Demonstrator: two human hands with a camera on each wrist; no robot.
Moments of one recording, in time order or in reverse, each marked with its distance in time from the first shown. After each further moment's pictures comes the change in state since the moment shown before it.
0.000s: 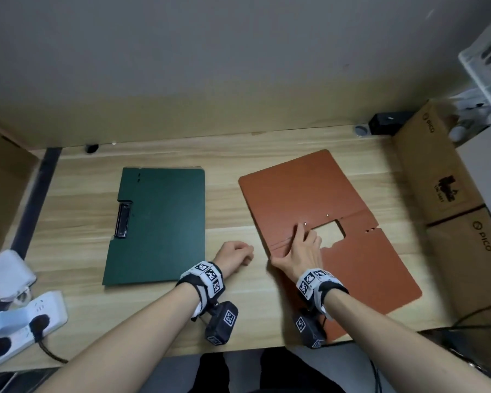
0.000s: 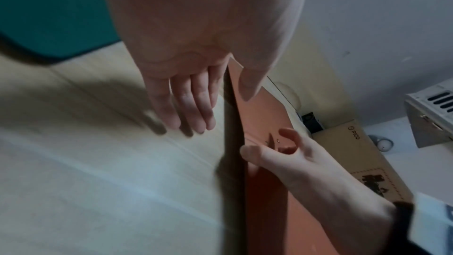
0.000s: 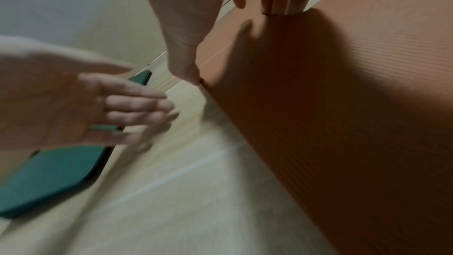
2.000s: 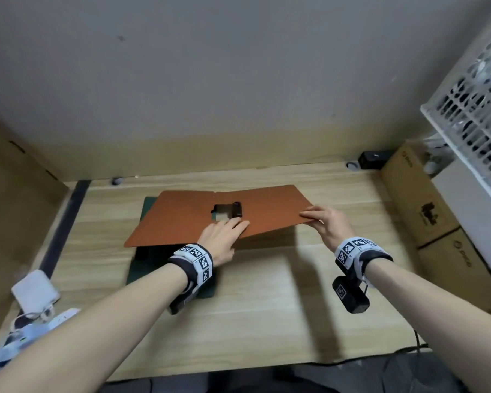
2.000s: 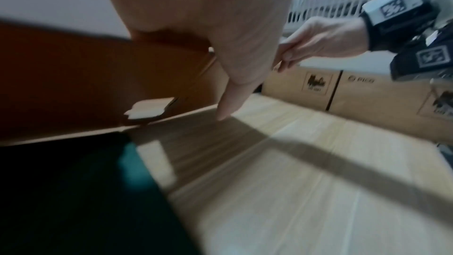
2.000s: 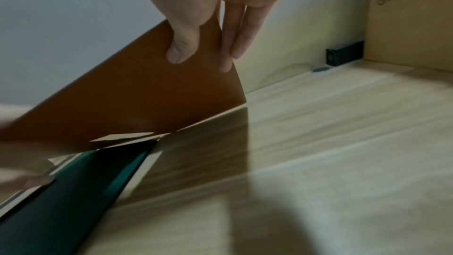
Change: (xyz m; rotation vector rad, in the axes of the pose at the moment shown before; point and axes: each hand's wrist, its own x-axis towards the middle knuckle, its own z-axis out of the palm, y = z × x) left_hand -0.055 0.086 -0.079 1.429 0.191 0.643; right_hand 0.051 0.006 -0.132 0.213 0.178 -0.529
